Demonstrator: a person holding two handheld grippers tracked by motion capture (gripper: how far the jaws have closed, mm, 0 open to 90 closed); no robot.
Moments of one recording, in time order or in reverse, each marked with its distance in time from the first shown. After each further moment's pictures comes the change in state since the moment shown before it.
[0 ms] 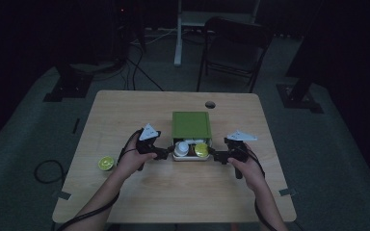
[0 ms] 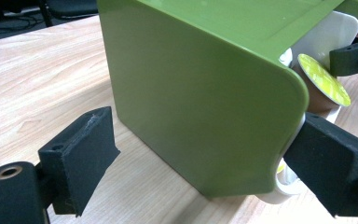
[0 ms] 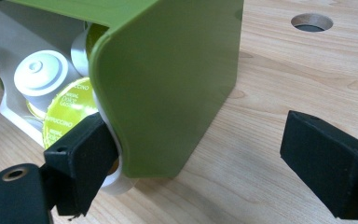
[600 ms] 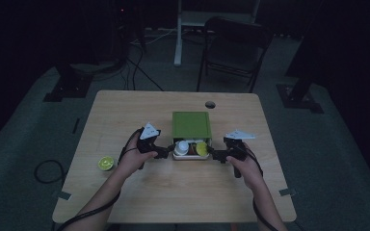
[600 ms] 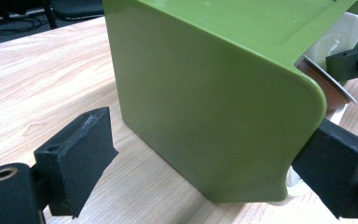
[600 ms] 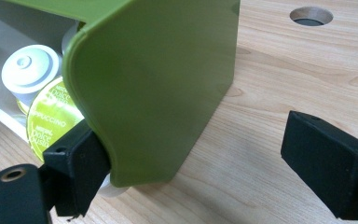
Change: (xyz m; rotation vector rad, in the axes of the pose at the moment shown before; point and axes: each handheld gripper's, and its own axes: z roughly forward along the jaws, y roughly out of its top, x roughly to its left) left arm 0.002 0.001 0.003 0.001 0.012 0.008; right arm -0.001 0.001 0.007 0.017 -0.011 0.012
